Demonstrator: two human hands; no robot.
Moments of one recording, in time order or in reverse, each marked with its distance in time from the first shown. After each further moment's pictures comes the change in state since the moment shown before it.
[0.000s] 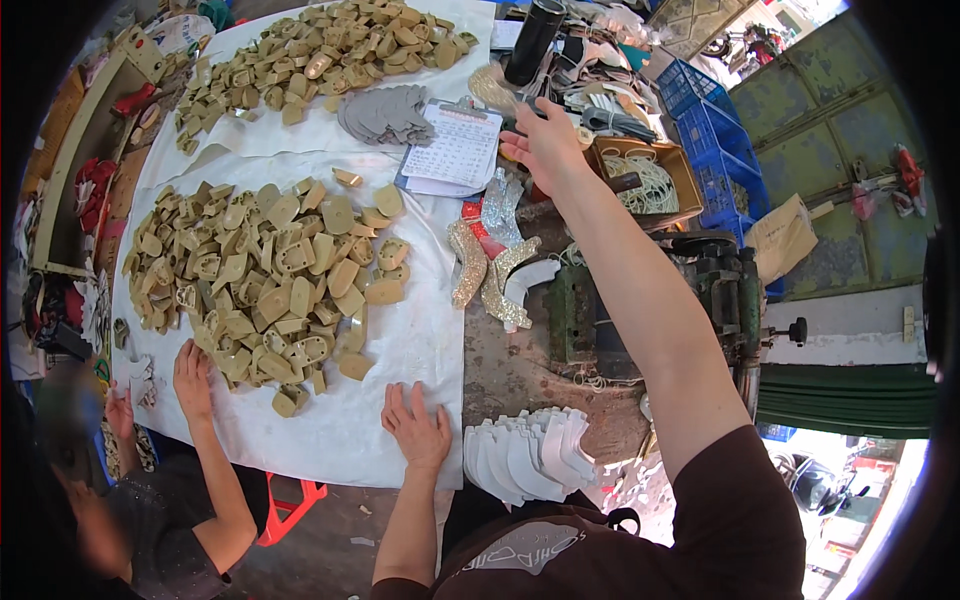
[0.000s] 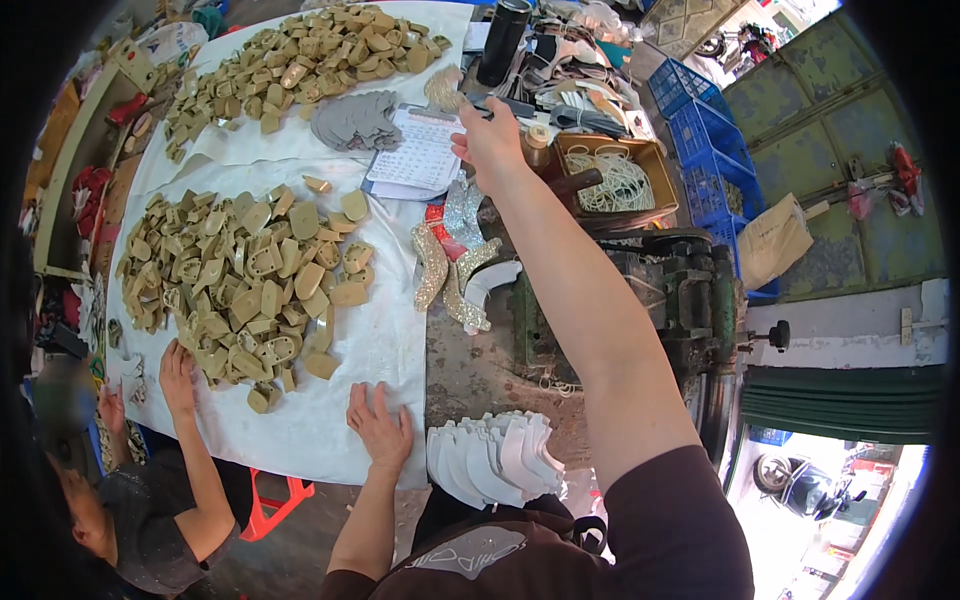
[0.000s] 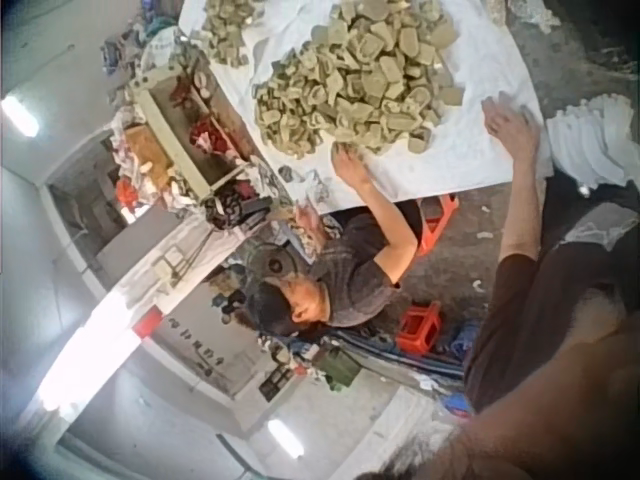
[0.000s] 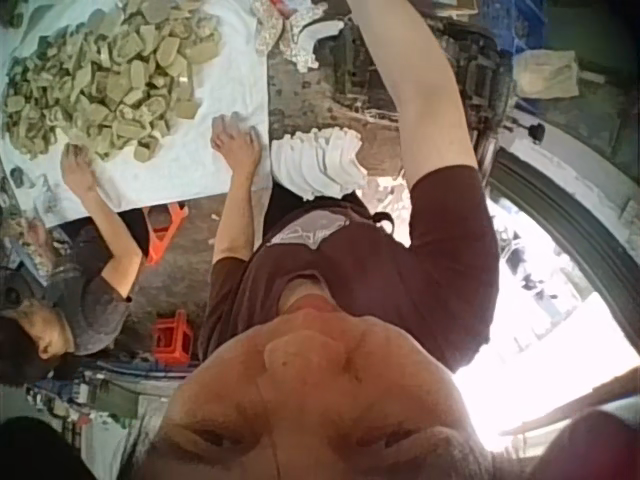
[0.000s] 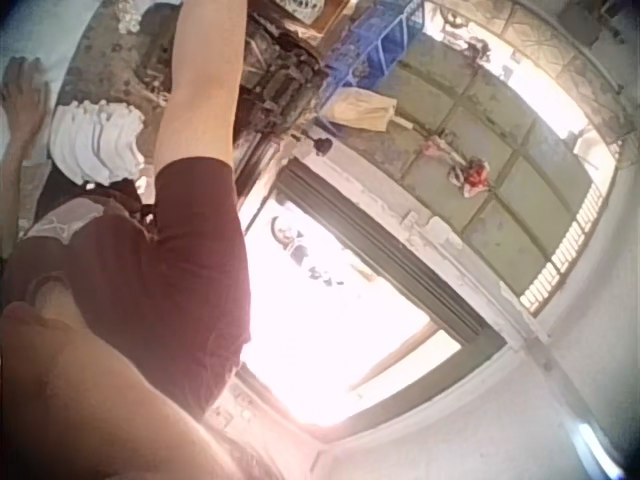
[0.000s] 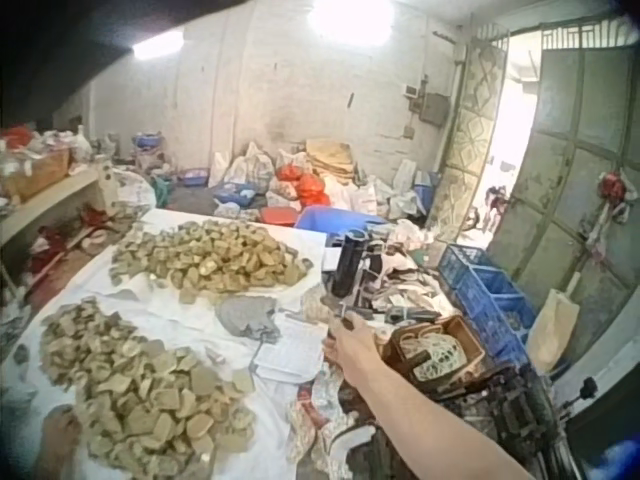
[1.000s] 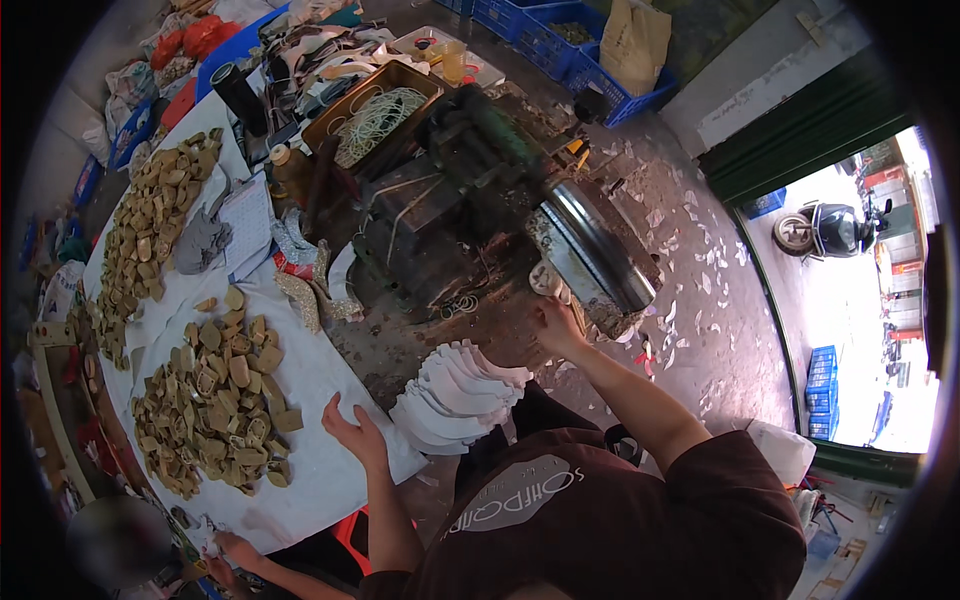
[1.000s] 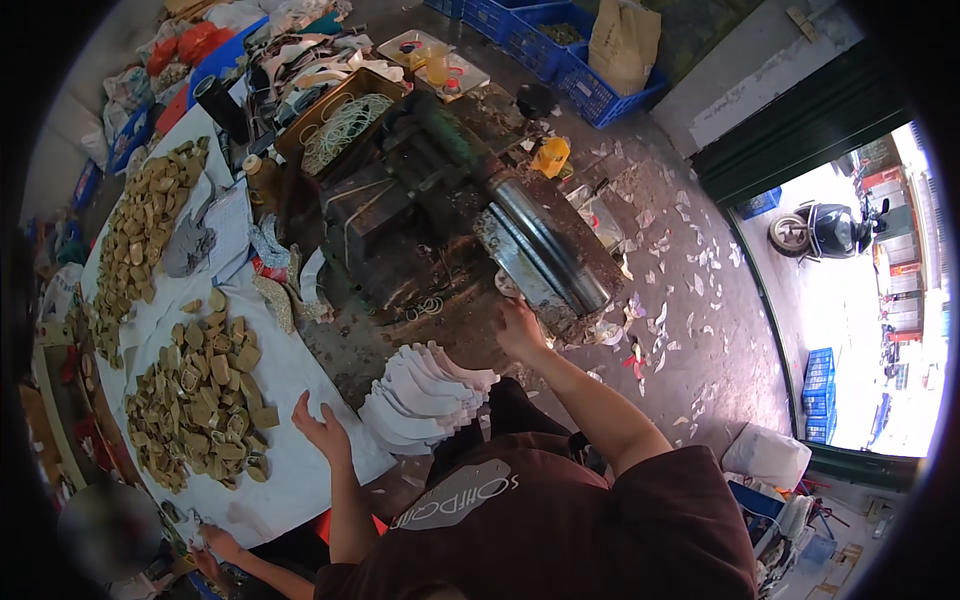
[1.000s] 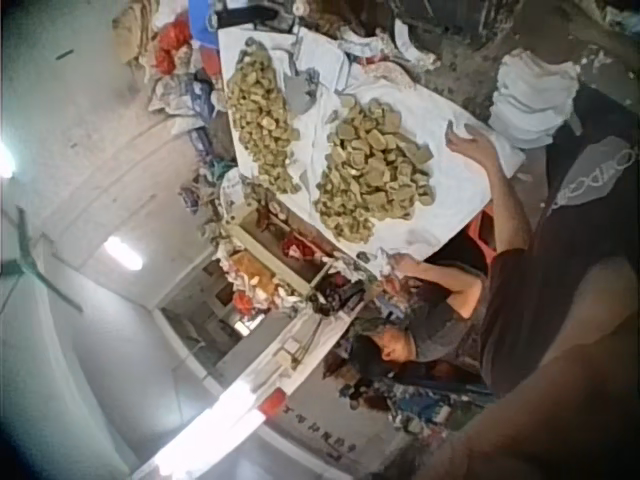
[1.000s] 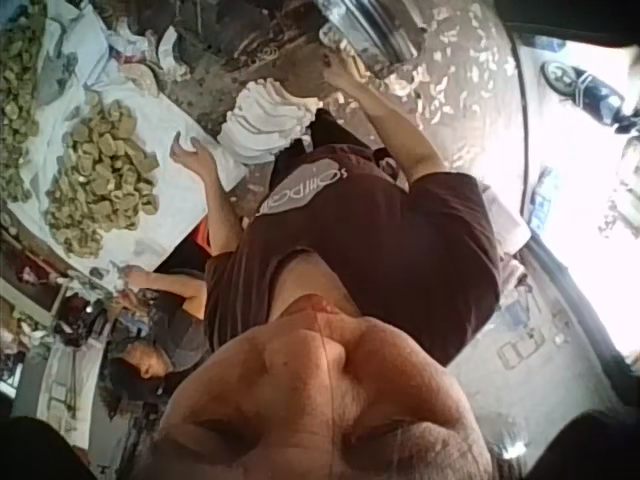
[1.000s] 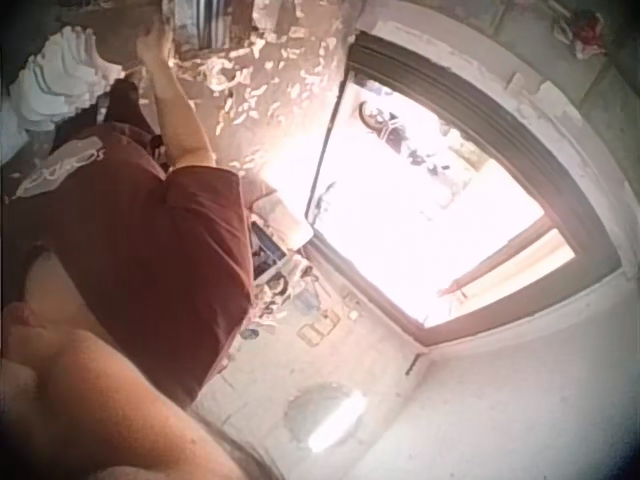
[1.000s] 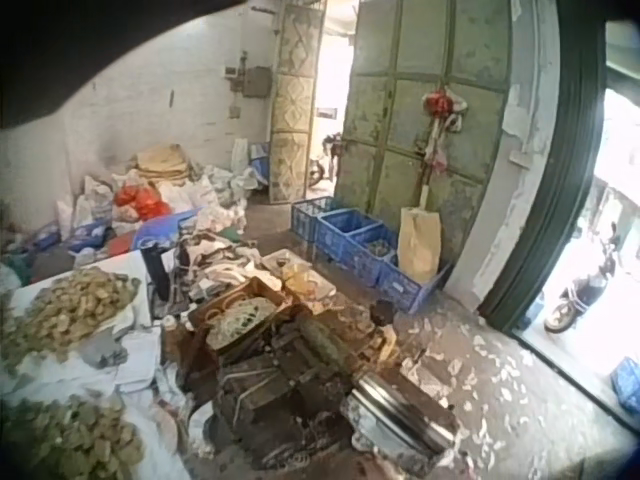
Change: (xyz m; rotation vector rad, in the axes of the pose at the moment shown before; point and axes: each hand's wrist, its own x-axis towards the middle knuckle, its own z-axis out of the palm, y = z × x) left_hand 0.009 0.038 -0.024 -0.306 -0.048 0.104; right_hand -0.342 0.173 -0.332 -0.969 0.282 0.147
